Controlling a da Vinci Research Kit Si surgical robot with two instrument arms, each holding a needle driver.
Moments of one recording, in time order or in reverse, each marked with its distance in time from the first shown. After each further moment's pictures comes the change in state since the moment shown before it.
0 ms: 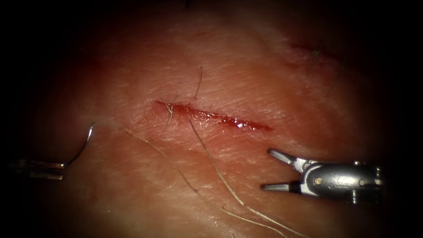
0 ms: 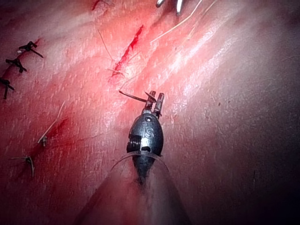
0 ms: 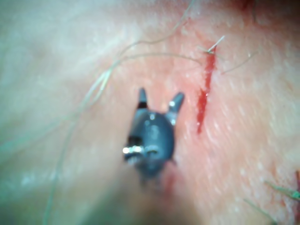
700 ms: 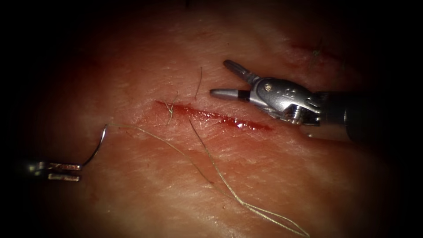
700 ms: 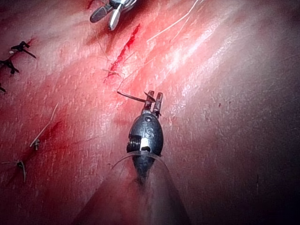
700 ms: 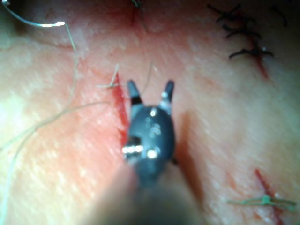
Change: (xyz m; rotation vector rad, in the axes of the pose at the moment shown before) right arm 0.001 0.012 0.014 -0.172 0.172 0.402; left arm -0.002 0.000 0.002 0.020 -0.005 0.013
